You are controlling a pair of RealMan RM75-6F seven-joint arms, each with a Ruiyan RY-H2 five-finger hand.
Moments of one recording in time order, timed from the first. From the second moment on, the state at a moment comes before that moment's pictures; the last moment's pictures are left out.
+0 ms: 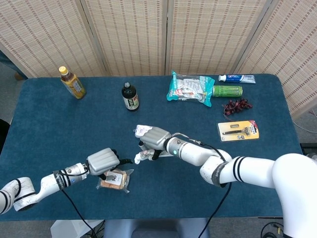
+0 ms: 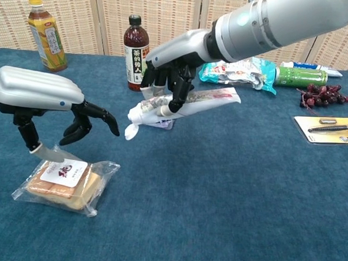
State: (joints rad) left arm -0.95 -1.22 0.19 -1.44 1.81 0.94 -0.34; right arm 1.43 -1.30 0.04 -1.52 -0.98 0.36 0.06
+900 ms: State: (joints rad) left arm -0.76 -1.10 0.17 -1.44 1.67 1.04 -0.31; right arm 1.23 -1.39 -0.08 -1.56 -0.93 0.66 -0.25
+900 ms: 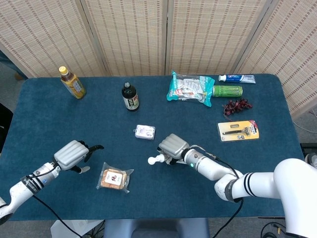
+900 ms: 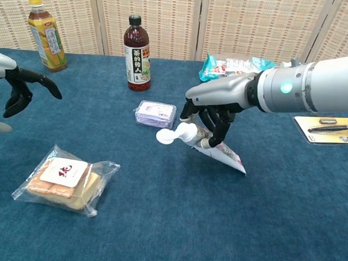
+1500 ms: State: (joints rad) left arm -0.62 -1.07 0.11 -1.46 1.49 1.09 -0.27; right arm 1.08 -1.21 -0.06 -1.75 -0.88 0.87 -0.29
